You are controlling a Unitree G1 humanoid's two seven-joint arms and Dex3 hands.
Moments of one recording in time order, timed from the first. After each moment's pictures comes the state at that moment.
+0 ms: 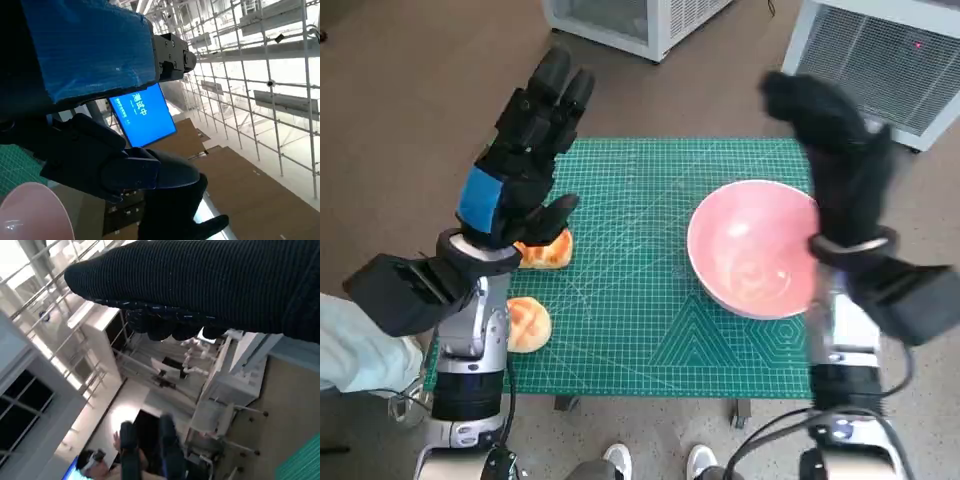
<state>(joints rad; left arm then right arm) -0.58 0.19 0.13 0.17 -0.30 -0.33 -0.44 -0.72 -0.21 -0.20 0.53 0.30 -0.63 0.40</state>
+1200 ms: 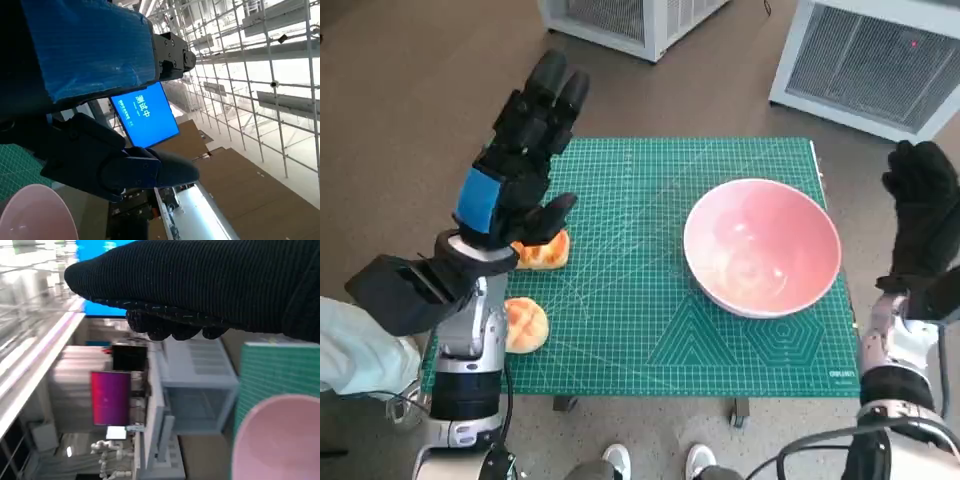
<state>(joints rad) -0.58 0.20 0.13 0.20 -0.28 -0.34 -0.44 -0.78 -0.32 -0.40 1.23 0.26 -0.72 0.20</state>
